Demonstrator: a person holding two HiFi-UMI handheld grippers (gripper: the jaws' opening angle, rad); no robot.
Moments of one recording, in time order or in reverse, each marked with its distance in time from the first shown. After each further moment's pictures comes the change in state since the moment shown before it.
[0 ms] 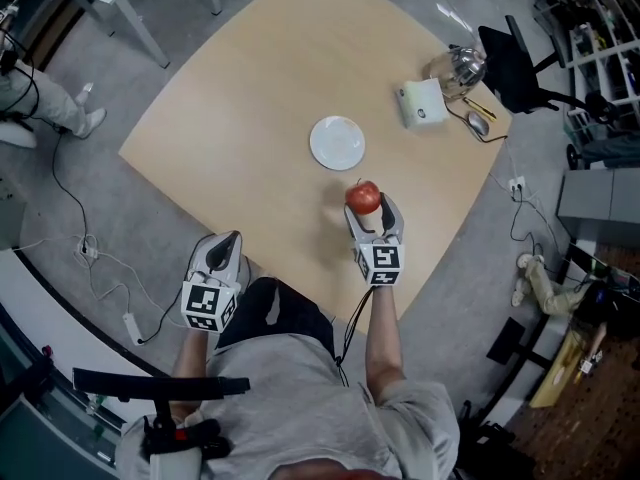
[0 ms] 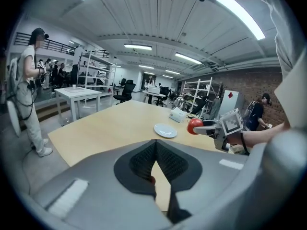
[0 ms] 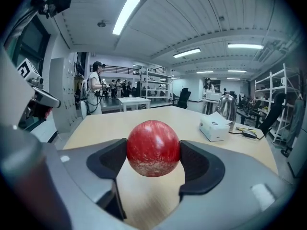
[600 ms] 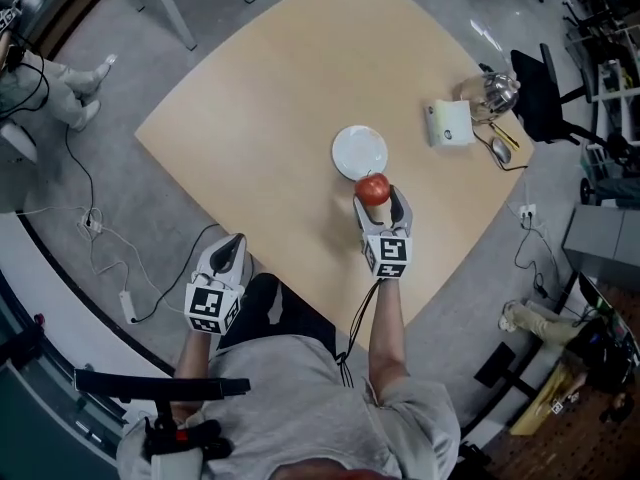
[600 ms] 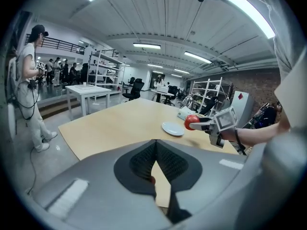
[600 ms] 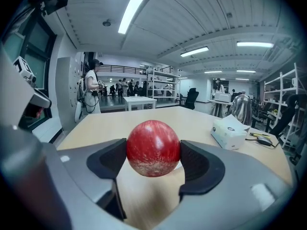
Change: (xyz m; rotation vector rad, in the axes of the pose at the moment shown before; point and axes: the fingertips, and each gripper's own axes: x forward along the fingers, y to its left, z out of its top) left arm -0.013 0.015 -0.008 -0.059 0.013 0.099; right arm 0.053 0.005 0.021 -0.046 -0.004 0.081
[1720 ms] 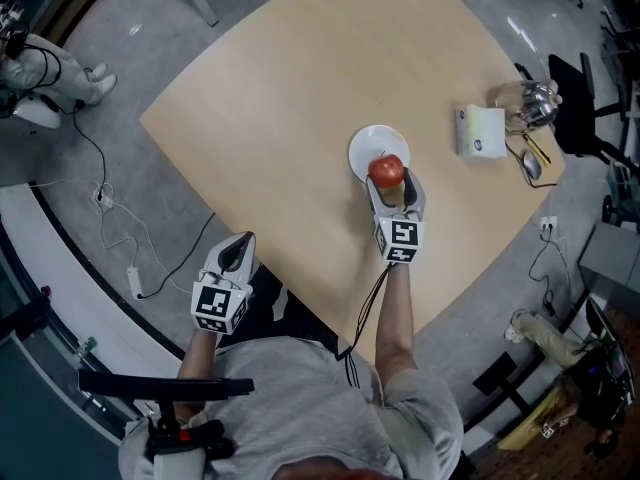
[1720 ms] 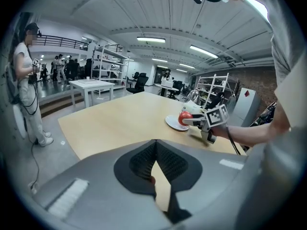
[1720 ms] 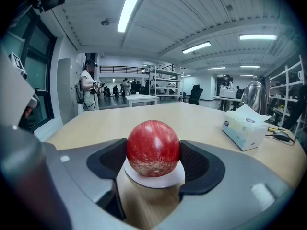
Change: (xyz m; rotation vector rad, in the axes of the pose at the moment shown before) left arm 0.036 0.001 -0.023 -0.034 0.068 0.054; right arm 0.079 -0.023 -0.025 0.009 0.010 0.056
